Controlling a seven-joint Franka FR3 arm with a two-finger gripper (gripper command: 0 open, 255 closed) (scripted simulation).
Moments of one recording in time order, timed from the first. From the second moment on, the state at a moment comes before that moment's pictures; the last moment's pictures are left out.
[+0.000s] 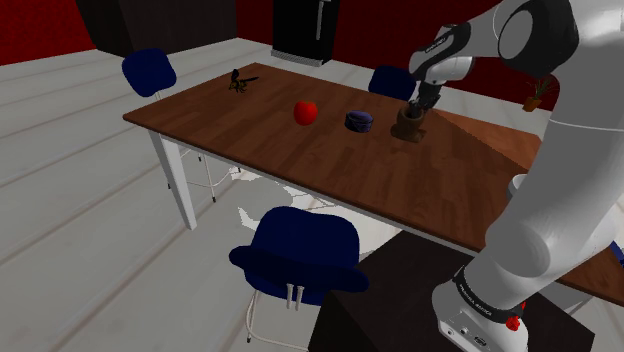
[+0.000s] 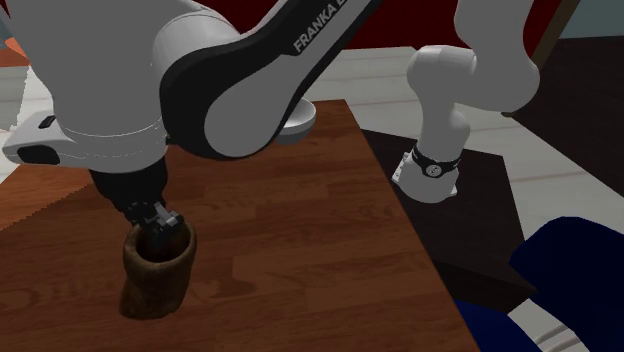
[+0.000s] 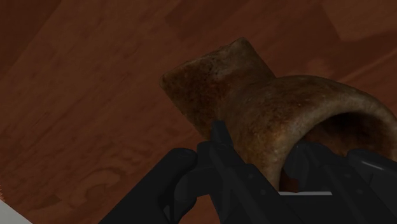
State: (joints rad) arm -0.27 0.32 -0.44 -1.86 0.04 2.35 -0.50
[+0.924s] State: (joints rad) arm -0.26 0.26 -0.45 -1.76 0.00 2.19 -0.49
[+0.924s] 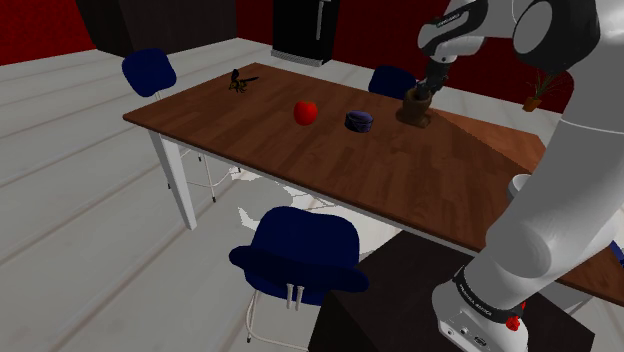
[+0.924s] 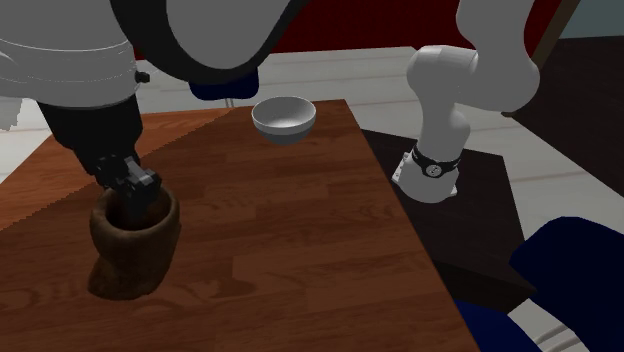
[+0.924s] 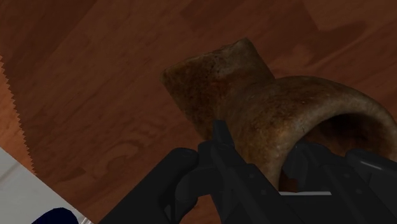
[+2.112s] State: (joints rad) arm -0.26 0.23 -0.46 -1.55 -0.01 1.95 -0.50
